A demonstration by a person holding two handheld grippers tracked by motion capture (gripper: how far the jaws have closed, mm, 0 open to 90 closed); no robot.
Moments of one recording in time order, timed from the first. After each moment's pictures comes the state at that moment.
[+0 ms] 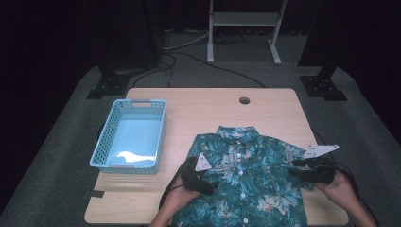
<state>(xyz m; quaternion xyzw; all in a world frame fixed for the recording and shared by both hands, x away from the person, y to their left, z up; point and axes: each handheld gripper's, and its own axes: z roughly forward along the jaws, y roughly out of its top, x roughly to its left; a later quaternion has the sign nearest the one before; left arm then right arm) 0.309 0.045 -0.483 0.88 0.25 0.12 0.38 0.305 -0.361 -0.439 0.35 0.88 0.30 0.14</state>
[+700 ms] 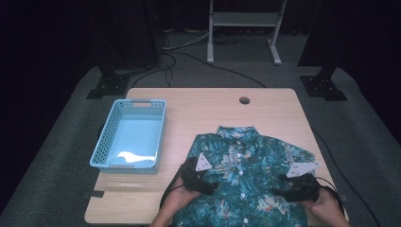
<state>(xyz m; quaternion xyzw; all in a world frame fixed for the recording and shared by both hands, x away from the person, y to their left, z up) 0.308 0.044 -0.483 0.88 0.26 0.12 0.38 0.270 -0.317 -0.467 0.30 0.89 0.31 0.11</state>
